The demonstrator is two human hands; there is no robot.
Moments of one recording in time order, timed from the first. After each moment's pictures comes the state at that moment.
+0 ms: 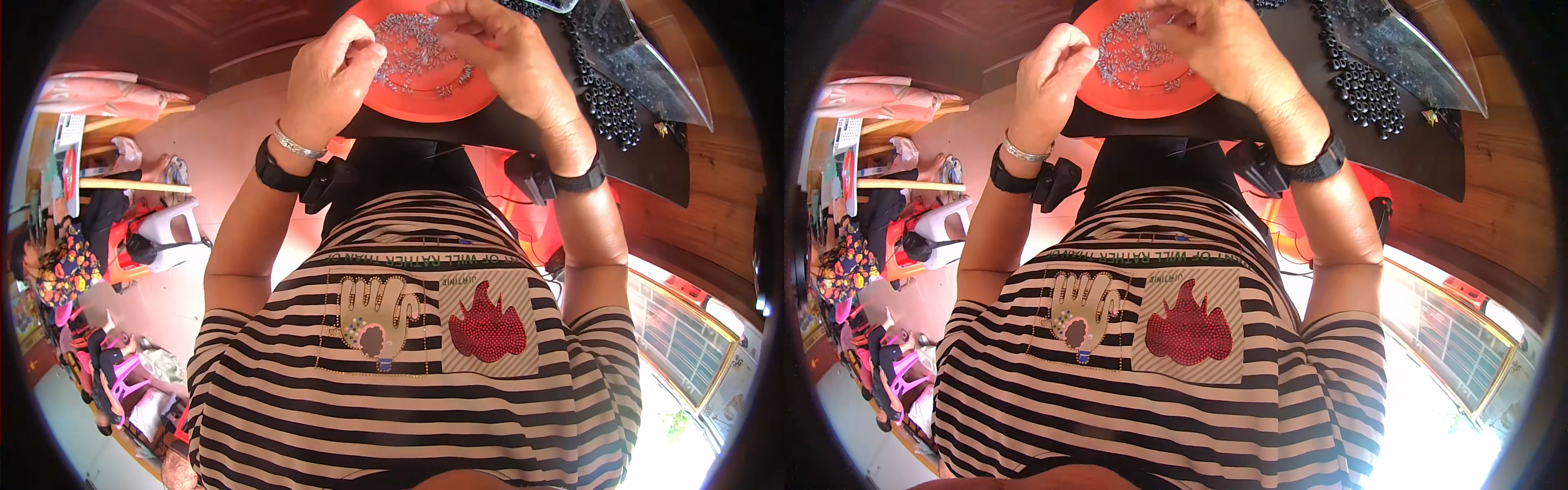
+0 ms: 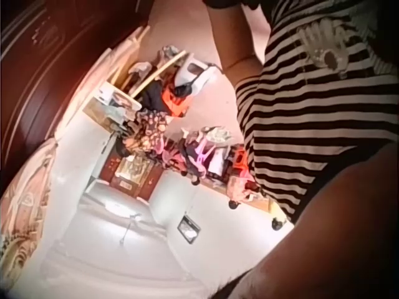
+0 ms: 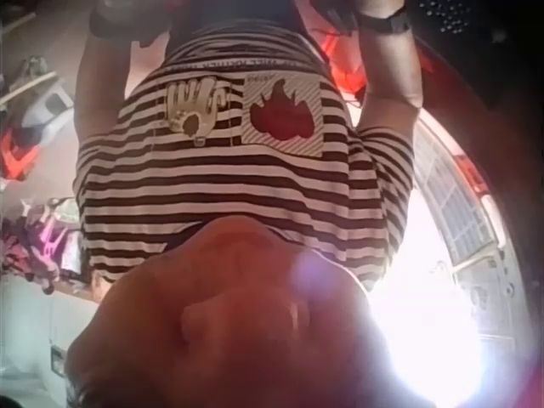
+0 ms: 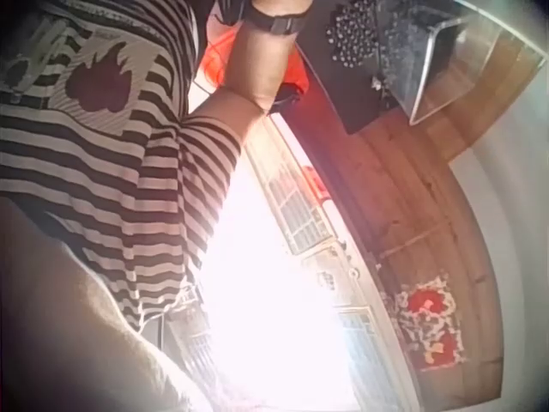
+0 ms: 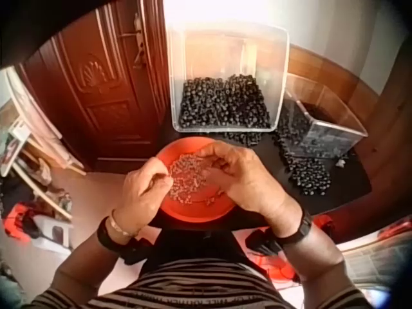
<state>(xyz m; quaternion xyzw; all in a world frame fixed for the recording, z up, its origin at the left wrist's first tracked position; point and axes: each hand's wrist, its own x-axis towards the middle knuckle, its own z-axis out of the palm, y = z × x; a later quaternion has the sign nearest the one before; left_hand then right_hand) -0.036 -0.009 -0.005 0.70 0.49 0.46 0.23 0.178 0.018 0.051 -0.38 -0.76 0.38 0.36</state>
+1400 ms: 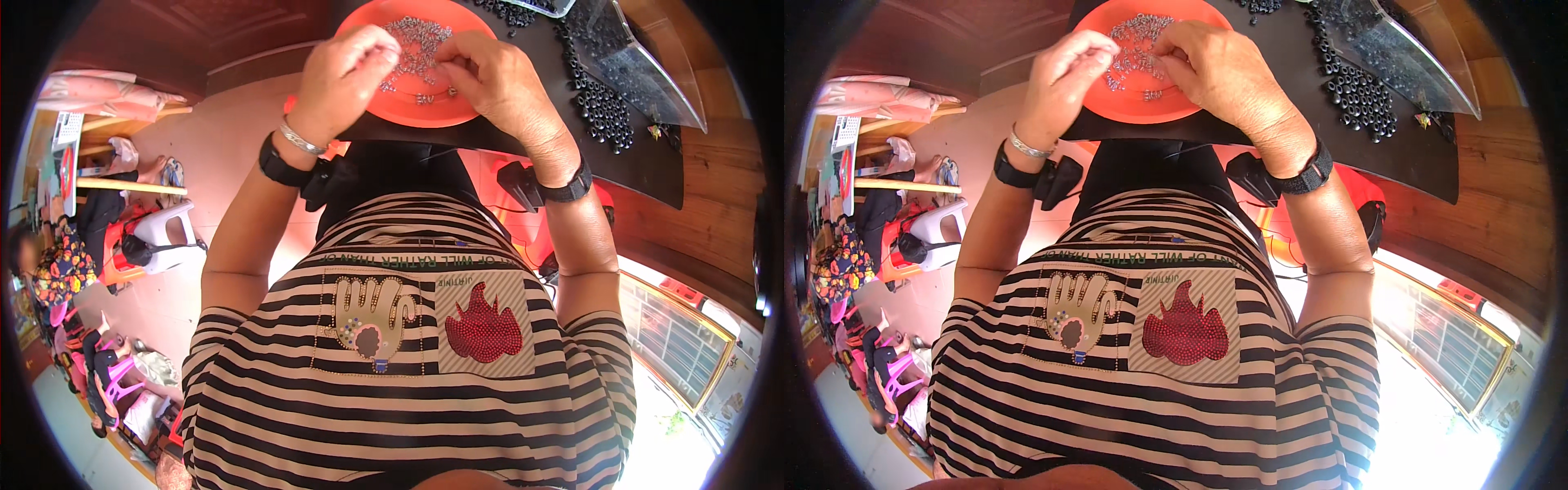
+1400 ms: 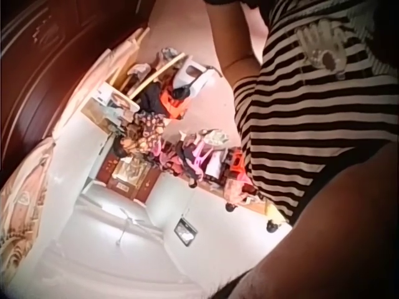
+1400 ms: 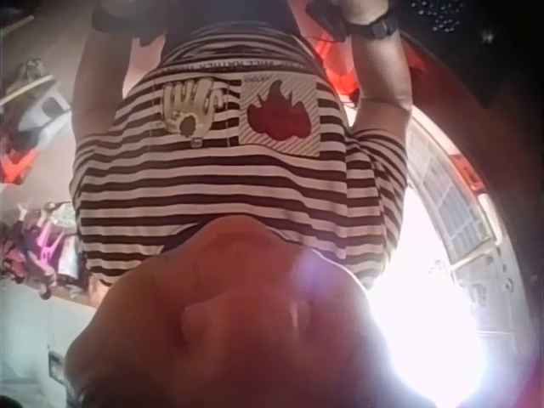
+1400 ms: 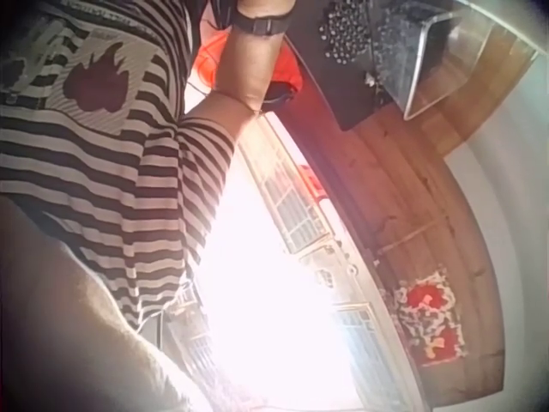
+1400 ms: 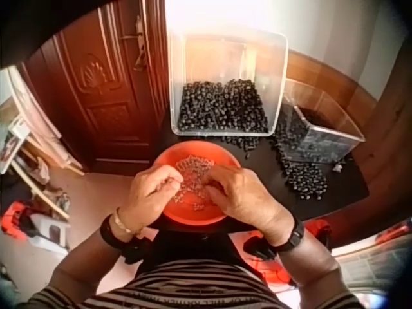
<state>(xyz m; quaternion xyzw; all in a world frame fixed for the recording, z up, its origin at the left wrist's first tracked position) -0.029 0.000 -0.014 0.73 0.44 0.45 0.28 0.196 0.022 0.014 -0.38 -0.87 0.16 0.28</state>
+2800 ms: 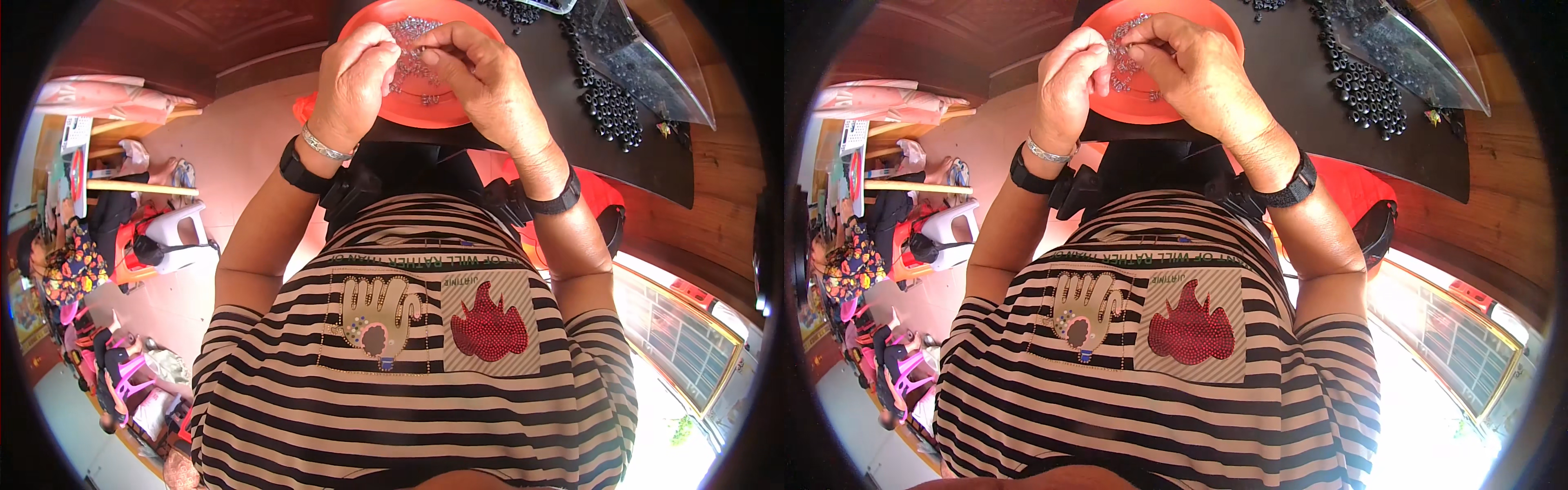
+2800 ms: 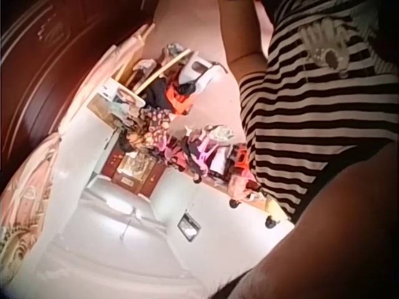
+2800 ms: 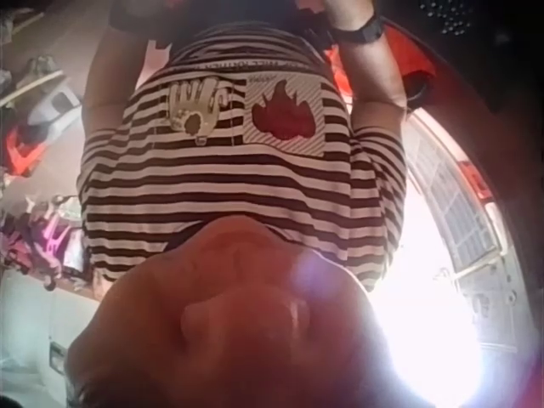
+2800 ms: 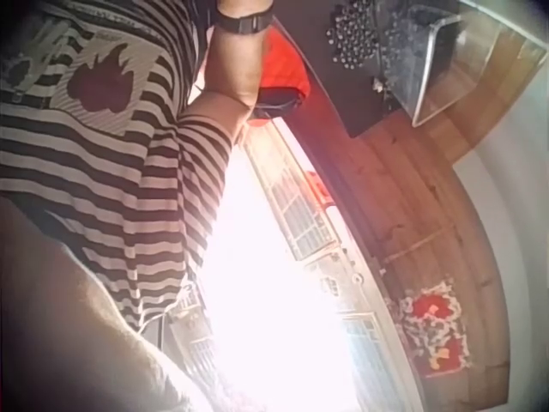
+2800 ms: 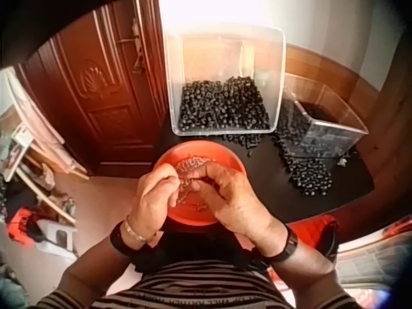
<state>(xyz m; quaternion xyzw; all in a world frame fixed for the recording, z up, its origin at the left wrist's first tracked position) -0.012 -0.011 0.001 0.63 0.44 0.51 0.39 0.170 0.003 0.018 -0.38 -0.75 0.37 0.39</state>
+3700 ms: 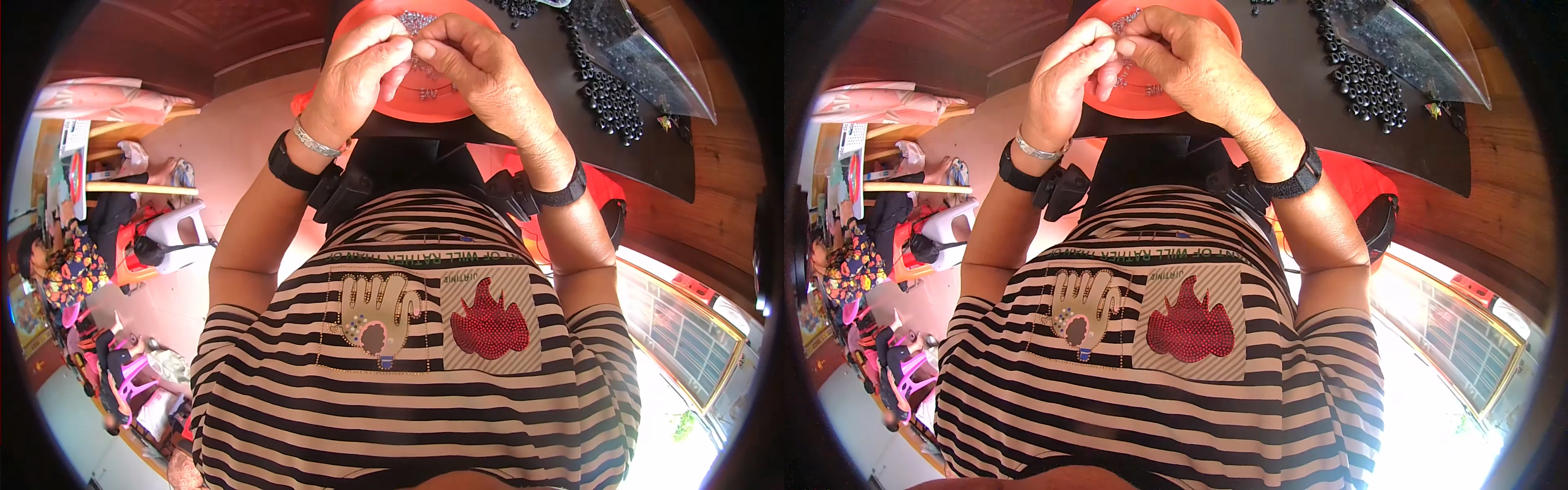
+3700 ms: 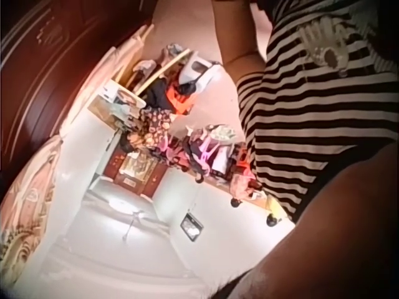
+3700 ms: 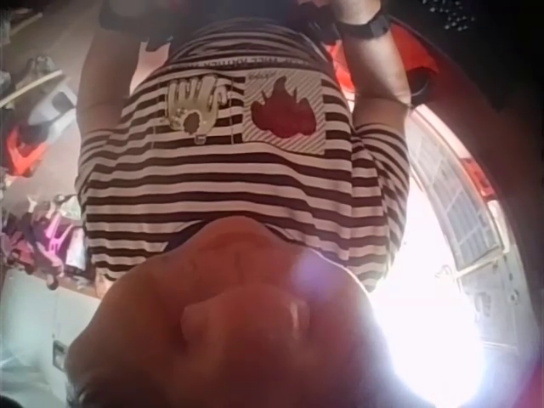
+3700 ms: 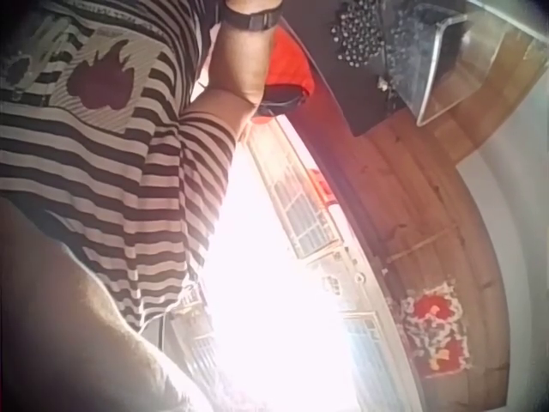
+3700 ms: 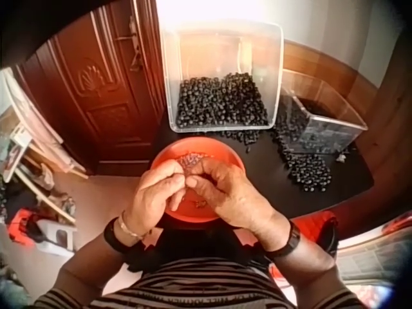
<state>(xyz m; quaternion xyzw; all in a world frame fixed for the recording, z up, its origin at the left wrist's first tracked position) -0.012 -0.012 0.008 0.65 0.38 0.46 0.46 0.174 0.006 0.023 -0.37 -0.73 0.44 0.36</state>
